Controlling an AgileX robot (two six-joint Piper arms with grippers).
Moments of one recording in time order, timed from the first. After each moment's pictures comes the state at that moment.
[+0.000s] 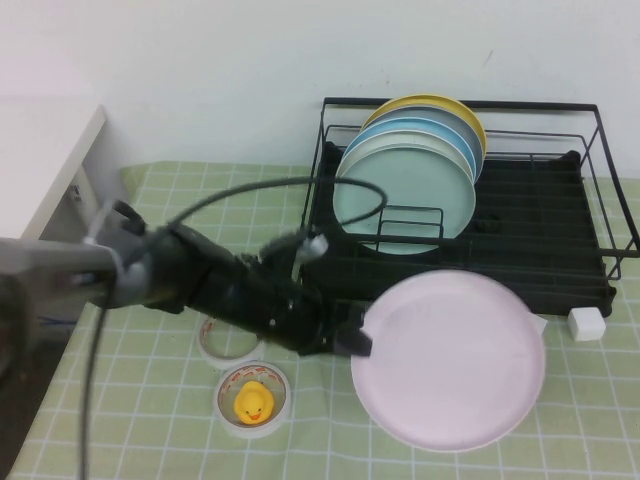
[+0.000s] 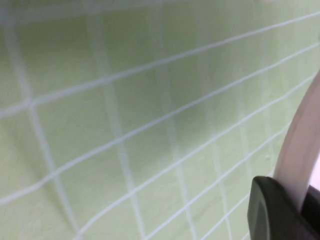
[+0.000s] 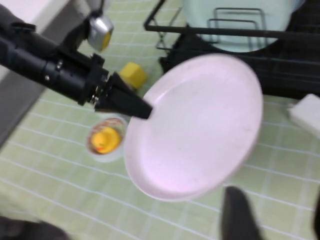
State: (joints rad) right arm -0.12 0.60 -0.38 0.93 0.76 -0.78; left arm -0.41 2.10 -1.27 -1.23 0.79 0.84
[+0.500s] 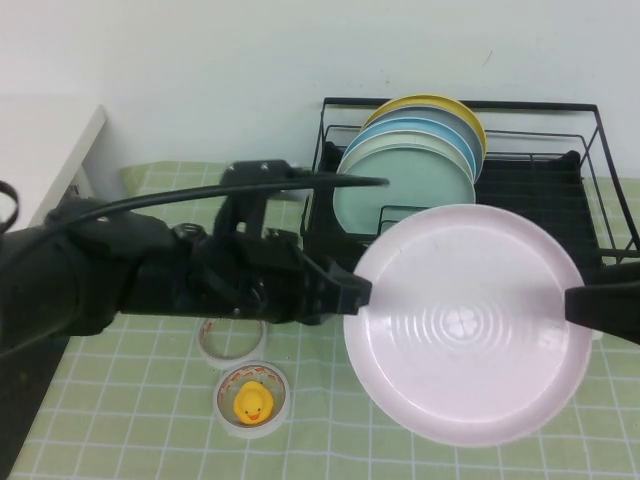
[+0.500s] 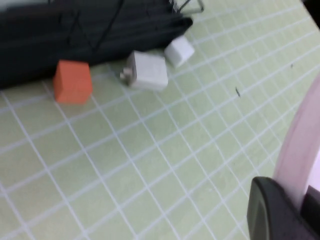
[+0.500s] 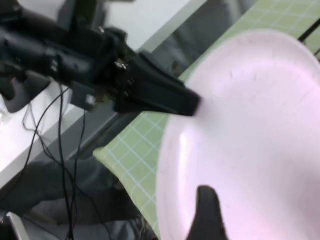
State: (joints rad) right arm -0.12 1.18 -0.69 1.31 1.08 -1.32; left arm -0.49 1.57 -1.00 -1.30 0.60 1.02
